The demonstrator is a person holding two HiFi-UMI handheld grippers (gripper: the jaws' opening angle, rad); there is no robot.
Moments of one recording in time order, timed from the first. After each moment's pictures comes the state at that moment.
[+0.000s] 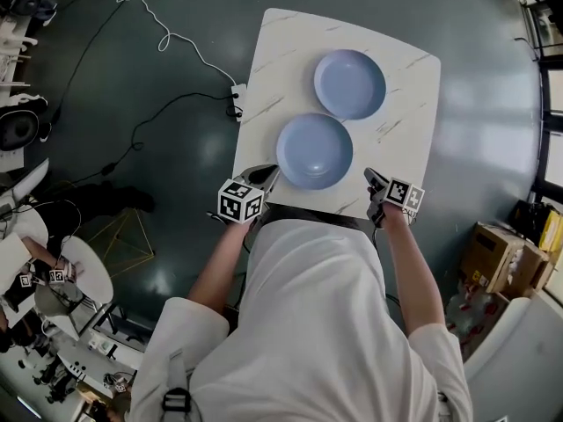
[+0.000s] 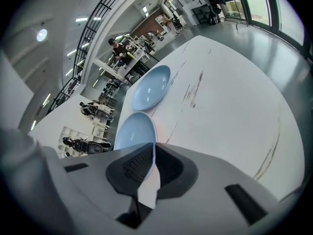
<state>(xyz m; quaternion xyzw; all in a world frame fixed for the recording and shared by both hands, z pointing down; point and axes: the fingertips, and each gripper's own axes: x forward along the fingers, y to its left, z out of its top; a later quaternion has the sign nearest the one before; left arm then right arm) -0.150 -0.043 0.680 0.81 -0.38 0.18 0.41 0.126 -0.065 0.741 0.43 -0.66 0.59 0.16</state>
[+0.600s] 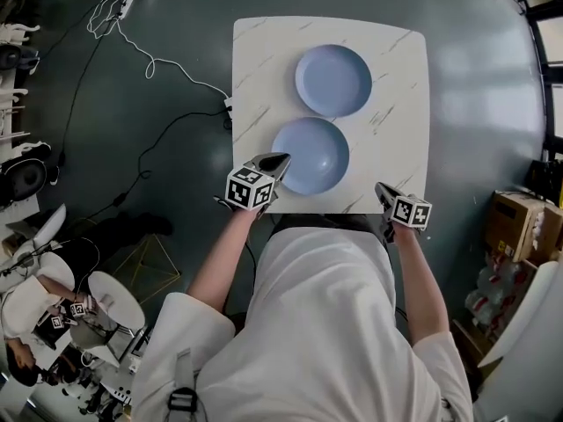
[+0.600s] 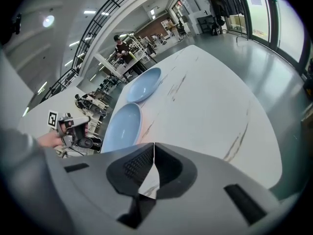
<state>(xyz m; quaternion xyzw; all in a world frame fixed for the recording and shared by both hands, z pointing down) -0.099 -0.106 0.679 0.85 -0.28 0.23 0.39 0.173 -0.002 0.751 0.47 -0.67 0.55 0.20</state>
